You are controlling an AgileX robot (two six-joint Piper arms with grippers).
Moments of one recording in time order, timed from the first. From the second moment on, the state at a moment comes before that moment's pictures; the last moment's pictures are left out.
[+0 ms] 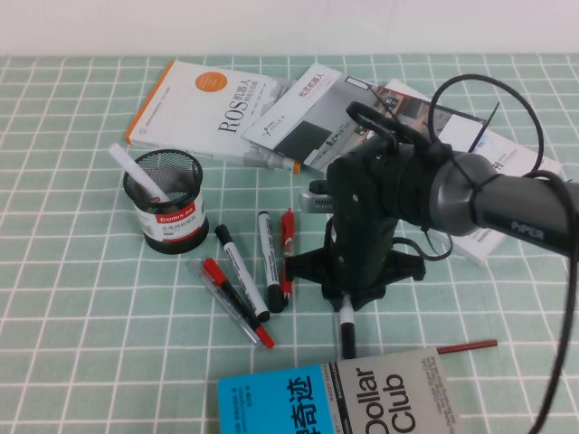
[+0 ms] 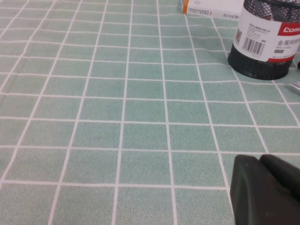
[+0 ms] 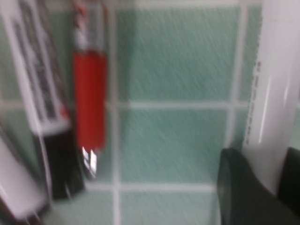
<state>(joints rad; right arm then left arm) 0.69 2.06 -1.56 -0.06 0.98 0.69 -0.07 -0.01 0.02 -0.04 0.38 0.00</state>
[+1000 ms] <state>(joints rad) 0.75 1.83 -1.15 -0.20 -0.72 0.37 -0.07 -0.01 0.02 -0.04 0.38 0.00</state>
